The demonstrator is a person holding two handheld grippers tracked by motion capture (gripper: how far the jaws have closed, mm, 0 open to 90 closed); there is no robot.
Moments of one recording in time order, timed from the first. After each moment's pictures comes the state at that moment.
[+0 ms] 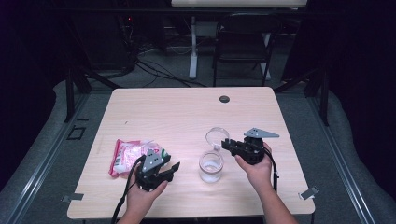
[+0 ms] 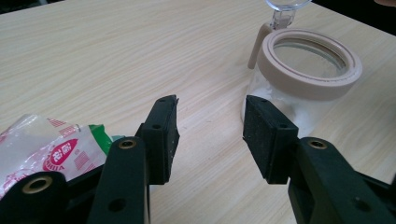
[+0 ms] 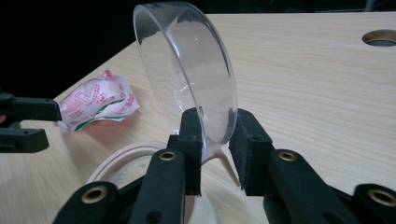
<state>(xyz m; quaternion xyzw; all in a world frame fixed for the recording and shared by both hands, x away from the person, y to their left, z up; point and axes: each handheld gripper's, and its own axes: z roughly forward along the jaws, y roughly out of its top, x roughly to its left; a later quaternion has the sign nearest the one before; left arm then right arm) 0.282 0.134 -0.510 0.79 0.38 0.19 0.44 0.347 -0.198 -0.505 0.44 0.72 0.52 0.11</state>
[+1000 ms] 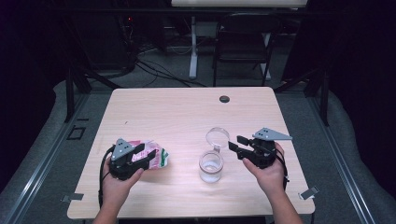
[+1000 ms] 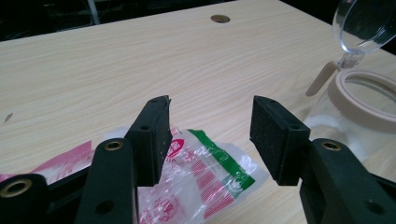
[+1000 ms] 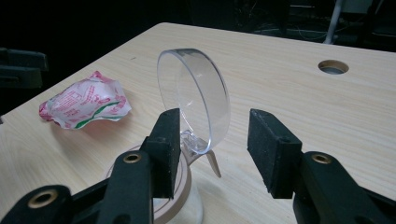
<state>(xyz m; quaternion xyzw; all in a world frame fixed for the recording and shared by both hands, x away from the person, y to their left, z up) 0.298 0.198 -0.488 0.75 0.43 0.22 0.45 0.315 -0.210 -0.462 0.43 0.73 0.50 0.18</state>
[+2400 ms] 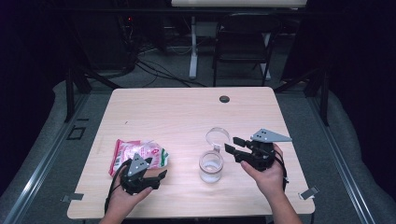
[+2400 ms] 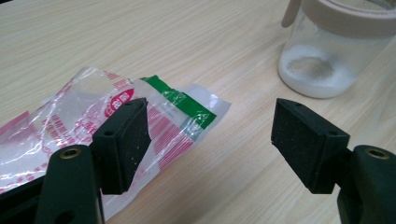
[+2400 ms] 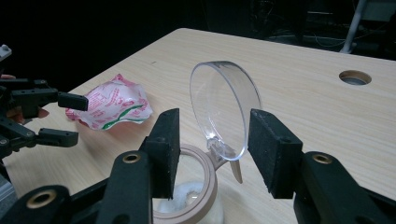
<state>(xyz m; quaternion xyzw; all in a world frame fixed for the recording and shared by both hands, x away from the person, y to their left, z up) 0.281 0.175 -0.528 0.81 0.36 0.20 0.40 0.306 -0.202 -0.454 0.40 0.74 0.51 0.16</state>
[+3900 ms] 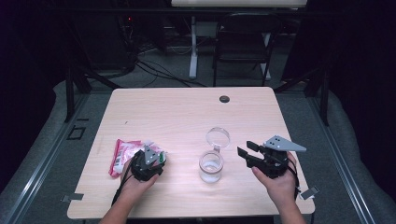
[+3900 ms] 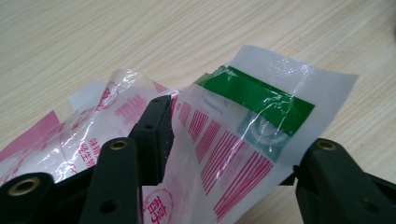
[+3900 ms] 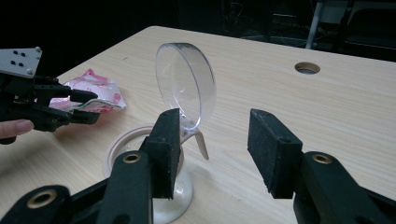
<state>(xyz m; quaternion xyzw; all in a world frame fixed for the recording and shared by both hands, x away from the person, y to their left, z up) 0.328 0.163 -0.558 0.83 0.39 0.26 0.31 0.284 -0.228 -0.456 0.43 0.72 0.50 0.21</state>
